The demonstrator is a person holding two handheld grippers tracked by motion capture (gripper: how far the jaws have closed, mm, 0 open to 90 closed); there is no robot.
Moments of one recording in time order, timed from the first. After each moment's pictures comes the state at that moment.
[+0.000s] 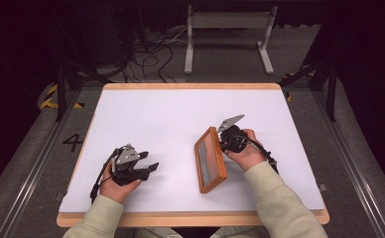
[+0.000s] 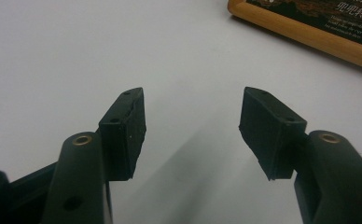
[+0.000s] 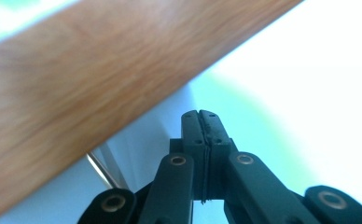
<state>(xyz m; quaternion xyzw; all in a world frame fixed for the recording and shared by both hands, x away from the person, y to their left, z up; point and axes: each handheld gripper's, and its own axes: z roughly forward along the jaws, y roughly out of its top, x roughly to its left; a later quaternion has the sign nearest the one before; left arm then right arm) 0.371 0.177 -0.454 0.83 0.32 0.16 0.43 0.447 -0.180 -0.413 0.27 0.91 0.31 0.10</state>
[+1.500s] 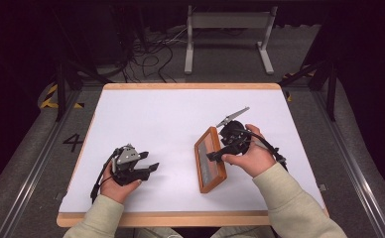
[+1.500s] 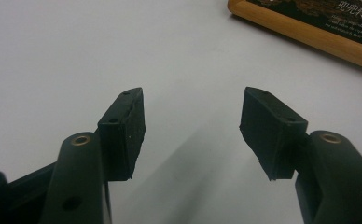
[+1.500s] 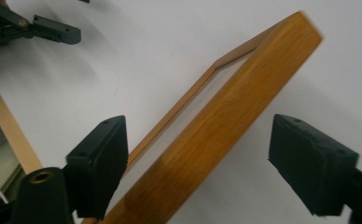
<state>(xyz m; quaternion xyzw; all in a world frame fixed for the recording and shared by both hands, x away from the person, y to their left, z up) 0.371 0.176 -0.454 0.83 0.32 0.16 0.43 0.404 -0.162 -0.351 0.37 0.88 0.28 0.04</state>
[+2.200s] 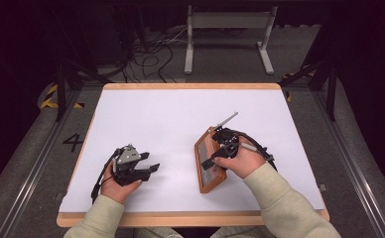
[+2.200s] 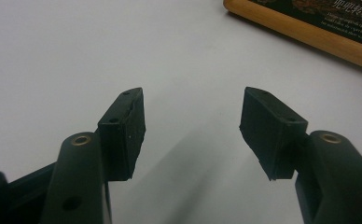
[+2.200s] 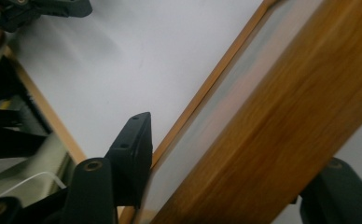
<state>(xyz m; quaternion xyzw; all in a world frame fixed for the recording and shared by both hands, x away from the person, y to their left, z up) 0.371 0.174 -0.455 0.83 0.32 0.15 0.43 0.415 -0.149 -0.382 0.42 0.87 0.24 -0.10</state>
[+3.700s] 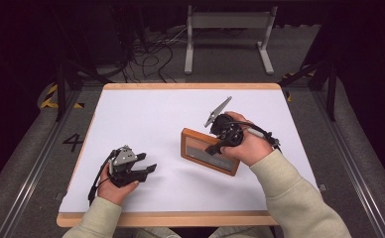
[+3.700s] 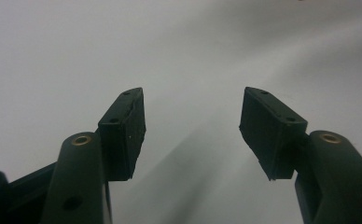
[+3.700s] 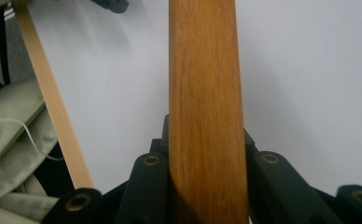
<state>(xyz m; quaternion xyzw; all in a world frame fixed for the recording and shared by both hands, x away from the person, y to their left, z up) 0.367 0.183 -0.455 0.83 0.33 0.15 0.43 0.413 -0.138 -0.314 0.20 0.95 0.23 0.02</state>
